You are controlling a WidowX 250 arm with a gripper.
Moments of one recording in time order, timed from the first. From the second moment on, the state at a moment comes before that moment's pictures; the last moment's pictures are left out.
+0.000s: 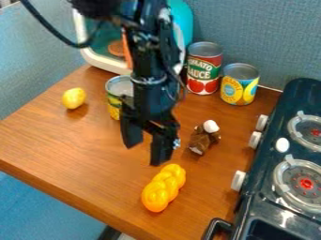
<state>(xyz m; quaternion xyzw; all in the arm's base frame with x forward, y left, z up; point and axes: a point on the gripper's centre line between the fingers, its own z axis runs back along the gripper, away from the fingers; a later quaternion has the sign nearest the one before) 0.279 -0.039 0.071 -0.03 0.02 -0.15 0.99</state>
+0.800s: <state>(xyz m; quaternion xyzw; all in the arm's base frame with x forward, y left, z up) 0.270 -0.052 0.040 0.00 0.05 -0.10 0.99</state>
